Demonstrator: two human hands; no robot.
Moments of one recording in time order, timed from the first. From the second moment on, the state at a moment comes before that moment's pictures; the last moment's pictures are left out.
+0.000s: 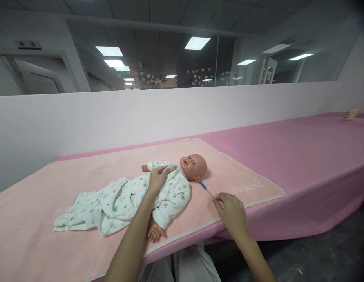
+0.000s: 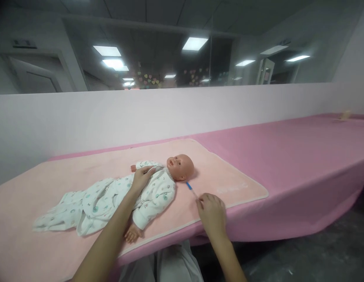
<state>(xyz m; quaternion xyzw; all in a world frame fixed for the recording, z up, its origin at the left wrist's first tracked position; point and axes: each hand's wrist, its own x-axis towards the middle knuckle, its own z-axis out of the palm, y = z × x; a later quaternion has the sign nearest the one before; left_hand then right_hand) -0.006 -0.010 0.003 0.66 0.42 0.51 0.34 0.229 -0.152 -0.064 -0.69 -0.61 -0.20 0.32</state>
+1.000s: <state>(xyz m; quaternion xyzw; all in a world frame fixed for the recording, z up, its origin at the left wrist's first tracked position) -0.013 0.010 0.005 0.62 0.51 0.53 0.28 0.090 0.007 0.015 -0.66 -0.73 -0.06 0.18</state>
